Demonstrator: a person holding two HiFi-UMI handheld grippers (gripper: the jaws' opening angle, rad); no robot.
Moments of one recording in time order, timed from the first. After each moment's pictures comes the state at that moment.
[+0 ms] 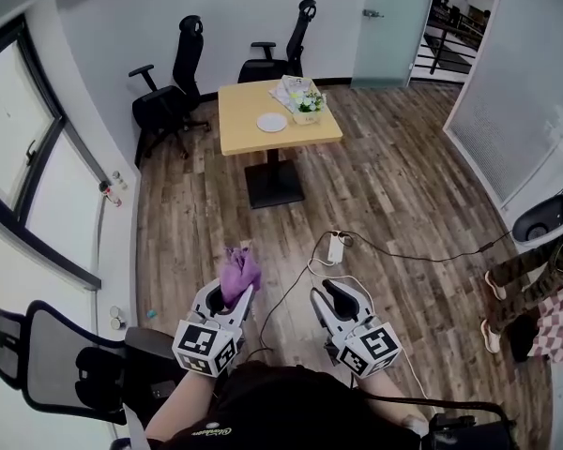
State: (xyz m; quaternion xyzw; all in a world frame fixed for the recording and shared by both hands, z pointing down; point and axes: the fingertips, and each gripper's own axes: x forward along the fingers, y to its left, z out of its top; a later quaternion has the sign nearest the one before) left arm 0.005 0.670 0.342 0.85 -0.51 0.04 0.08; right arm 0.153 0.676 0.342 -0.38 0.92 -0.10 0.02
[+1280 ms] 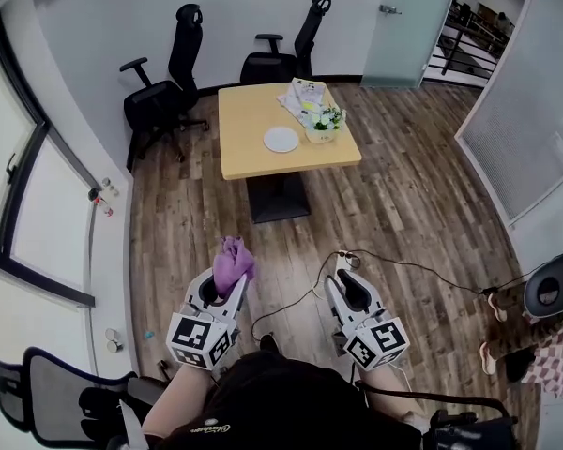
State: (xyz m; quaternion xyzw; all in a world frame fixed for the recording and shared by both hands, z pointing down) left arm -0.071 0.445 0.345 0.84 -0.53 0.04 0.09; right arm 0.119 0.441 0.350 -0.43 0.90 -0.11 0.02
